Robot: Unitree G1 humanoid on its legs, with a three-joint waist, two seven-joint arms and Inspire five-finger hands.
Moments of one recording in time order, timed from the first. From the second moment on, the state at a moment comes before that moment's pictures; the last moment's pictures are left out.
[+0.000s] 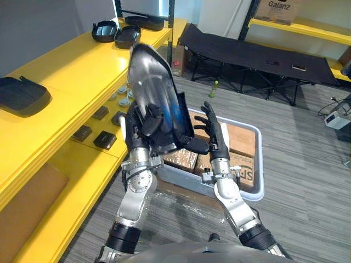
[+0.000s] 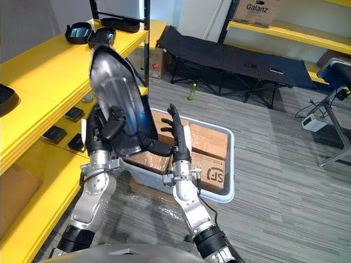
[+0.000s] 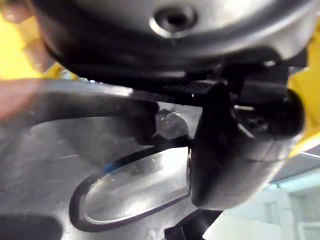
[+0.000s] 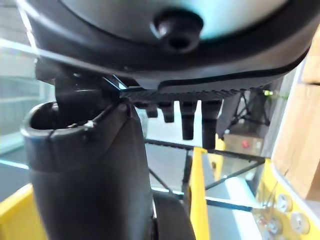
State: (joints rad) left arm -0.02 0.01 -0.21 -0.15 0.02 -0.14 0.60; right arm -0.01 -0.08 0.38 0.08 -0.02 -0.25 -0.41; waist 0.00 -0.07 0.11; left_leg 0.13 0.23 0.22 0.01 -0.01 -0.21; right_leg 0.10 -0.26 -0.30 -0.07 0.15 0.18
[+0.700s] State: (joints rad) left arm 0.23 0.00 -0.06 -0.18 0.16 -0.18 0.71; right arm 0.28 -0.08 0.13 -0.02 0.25 -0.27 -0.29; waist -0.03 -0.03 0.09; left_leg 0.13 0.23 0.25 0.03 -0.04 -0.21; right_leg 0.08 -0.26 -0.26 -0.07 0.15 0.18
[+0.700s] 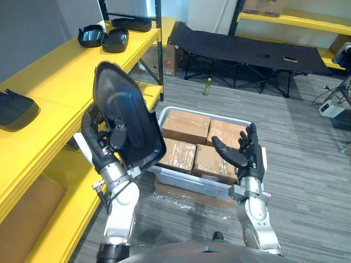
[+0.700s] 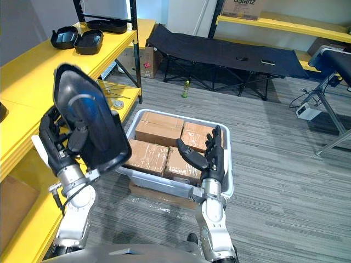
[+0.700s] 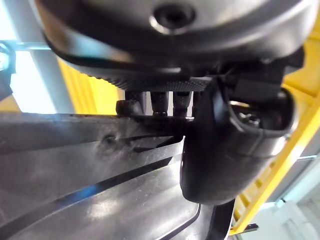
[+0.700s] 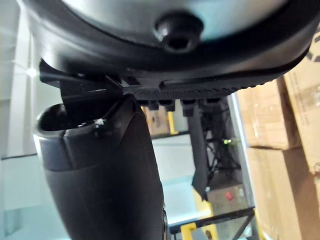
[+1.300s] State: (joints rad) left arm 0.25 -0.01 -0.08 -0.36 0.09 -0.33 0.58; right arm 0.19 -0.14 0.38 -0.02 0.57 -0.24 0.18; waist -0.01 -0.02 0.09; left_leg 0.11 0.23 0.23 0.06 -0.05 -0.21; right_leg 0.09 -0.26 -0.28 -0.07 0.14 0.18
